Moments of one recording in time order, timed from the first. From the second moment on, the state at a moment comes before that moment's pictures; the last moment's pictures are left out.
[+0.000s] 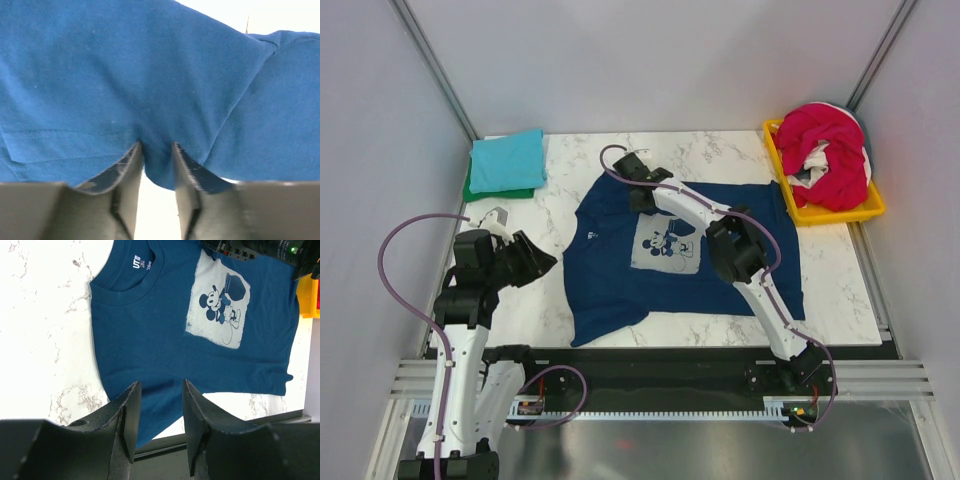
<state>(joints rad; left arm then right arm) 0.04 0.66 0.78 -0.77 0.34 -0.47 0.68 2.50 2.21 -0.68 0.38 0.47</state>
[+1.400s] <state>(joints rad) 0.04 0.70 0.78 -0.77 0.33 -0.47 0.49 2.41 2.07 0.04 0.22 0.41</state>
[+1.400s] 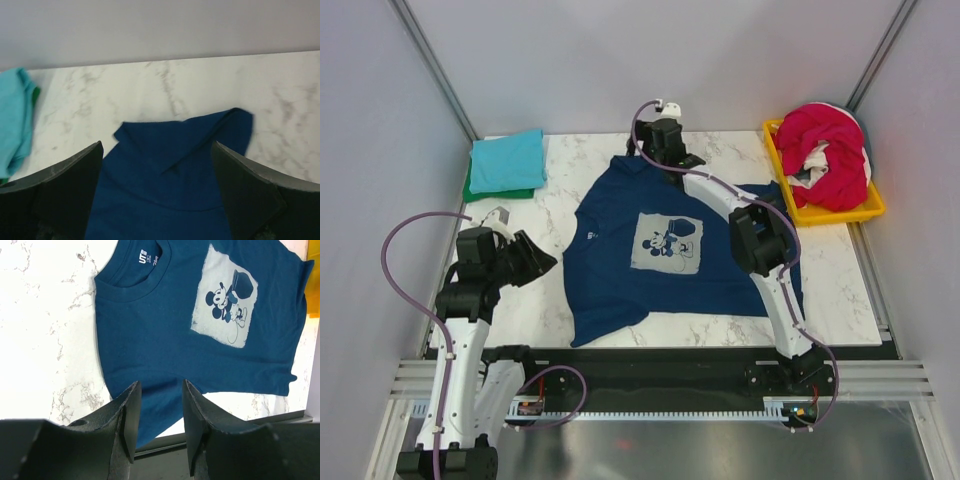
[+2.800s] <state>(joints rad) -0.01 0.91 0.78 -0.71 0.24 -0.51 0.54 2.35 1.98 0.53 0.10 0.63</state>
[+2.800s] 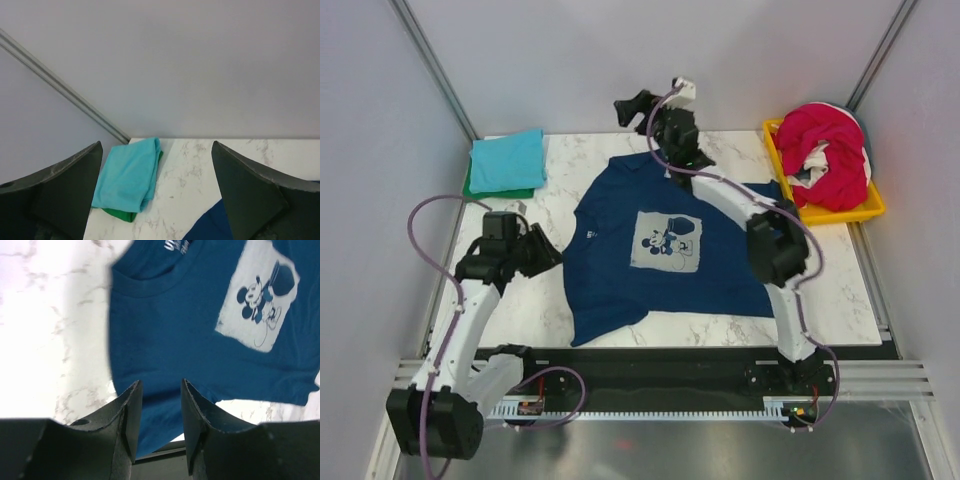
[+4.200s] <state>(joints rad) -0.04 2.37 1.95 -0.54 0.21 -0.65 0.24 2.58 2.35 -0.69 0.10 0.34</state>
